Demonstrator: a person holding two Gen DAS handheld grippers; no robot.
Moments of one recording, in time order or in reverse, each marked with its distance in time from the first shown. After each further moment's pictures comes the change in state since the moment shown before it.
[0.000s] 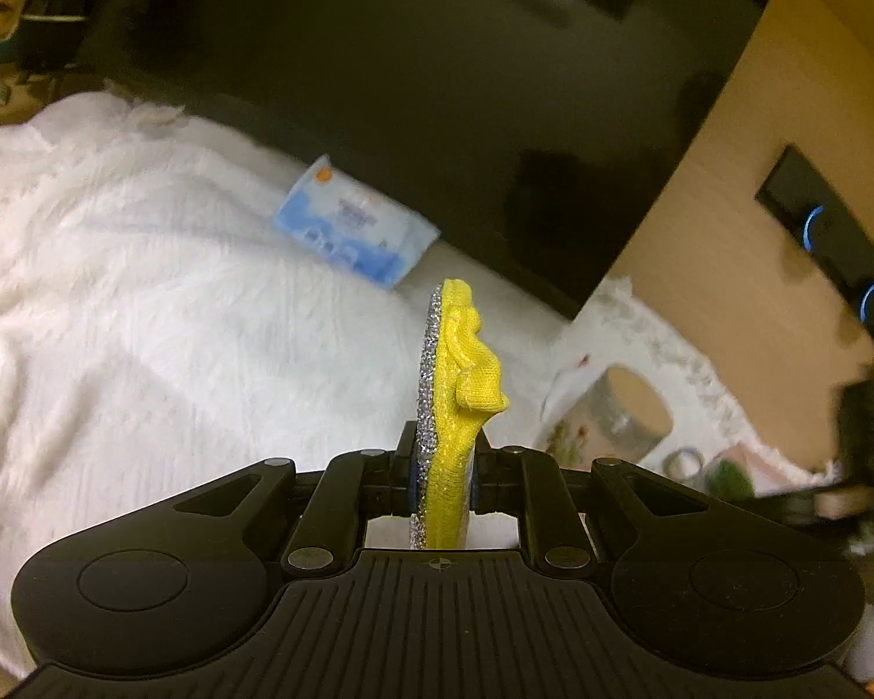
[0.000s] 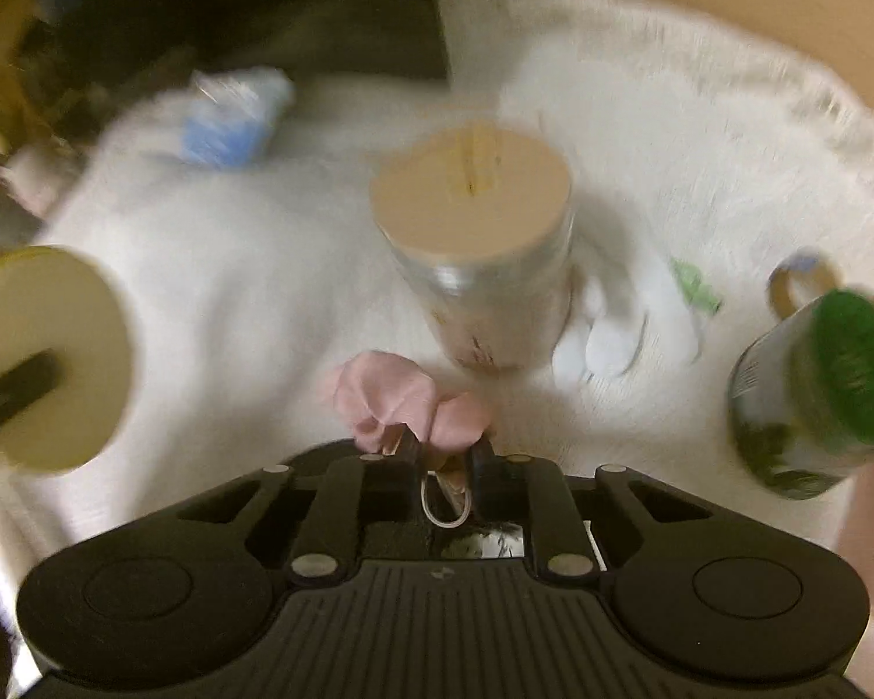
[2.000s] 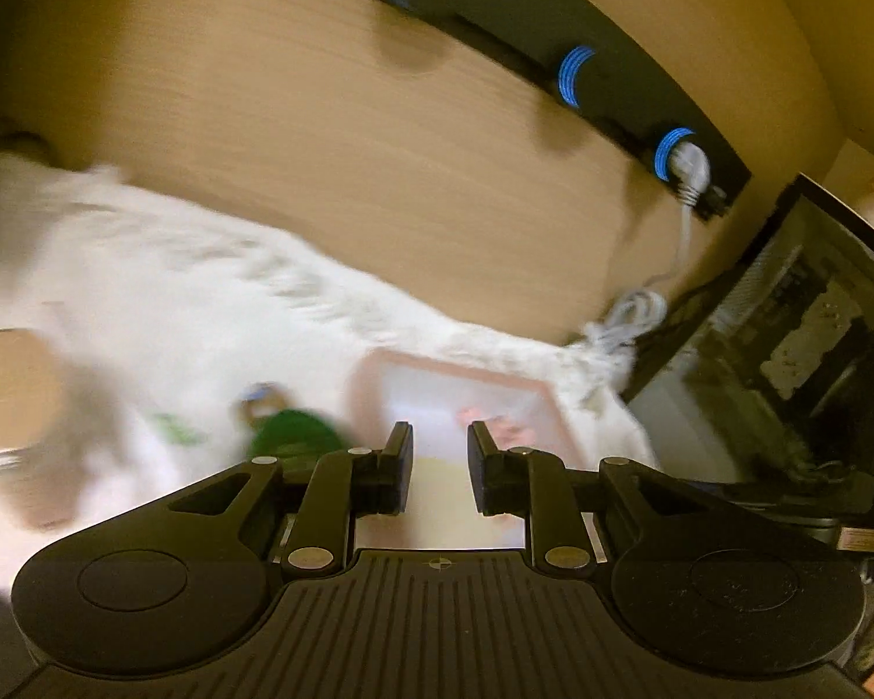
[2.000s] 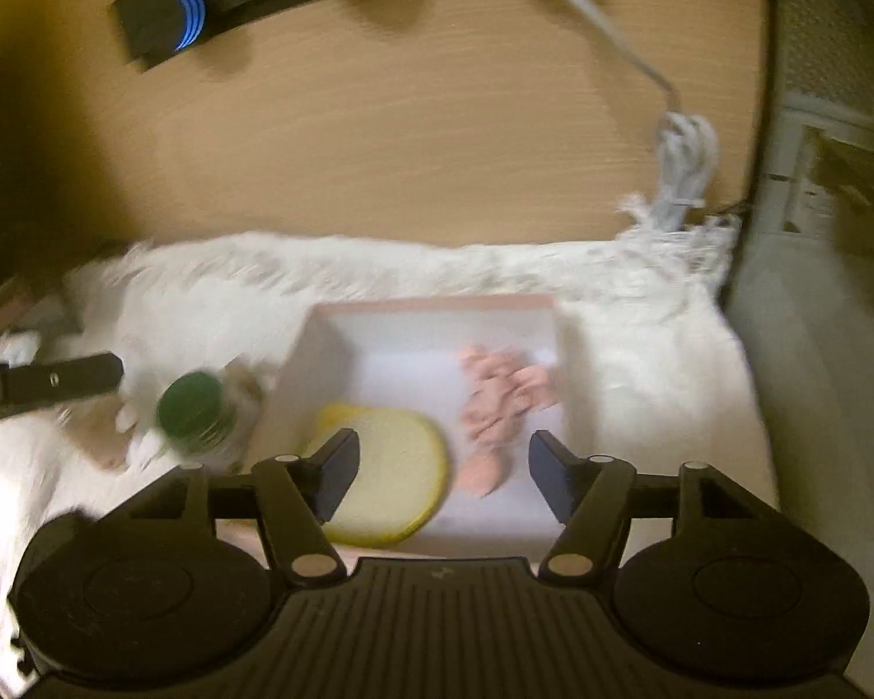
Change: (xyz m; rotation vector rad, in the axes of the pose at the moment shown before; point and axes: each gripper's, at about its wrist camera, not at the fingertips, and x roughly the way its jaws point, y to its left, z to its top) left arm 0.117 -0.270 -0.038 0.291 0.252 -0.406; right arm -0.192 -0.229 -0.120 0.290 -0.355 -0.316
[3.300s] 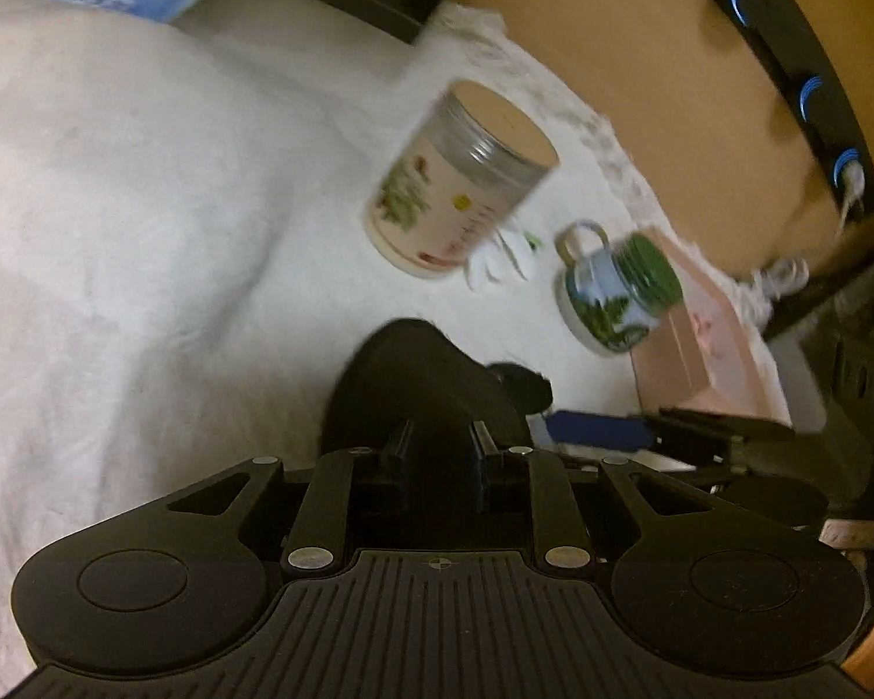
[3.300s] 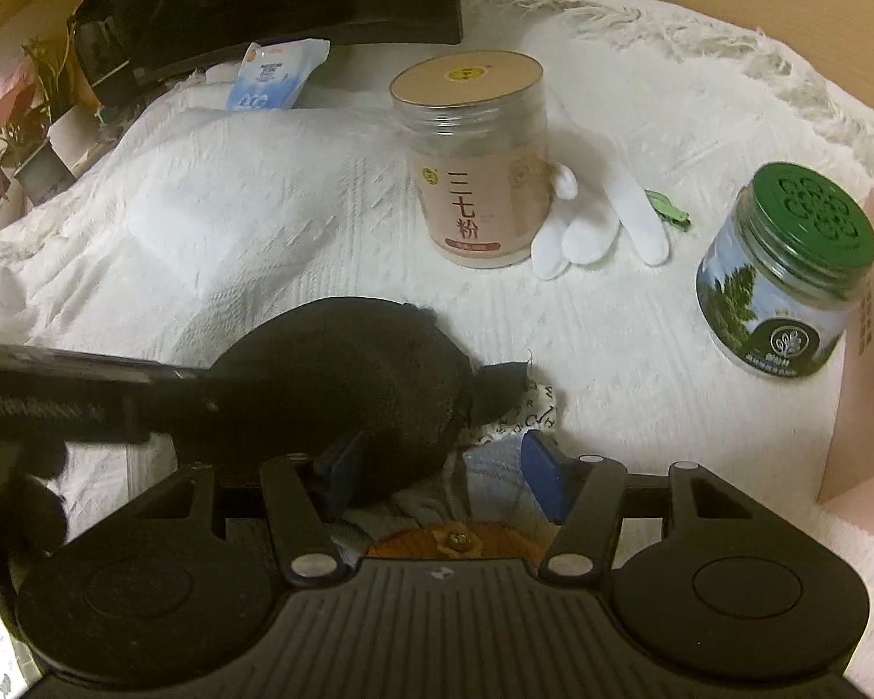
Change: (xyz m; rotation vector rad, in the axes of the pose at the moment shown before) left arm -0.088 0.172 -0.115 -0.242 0.144 0.127; right arm 0.107 0.253 -0.088 -0.360 0.267 0.324
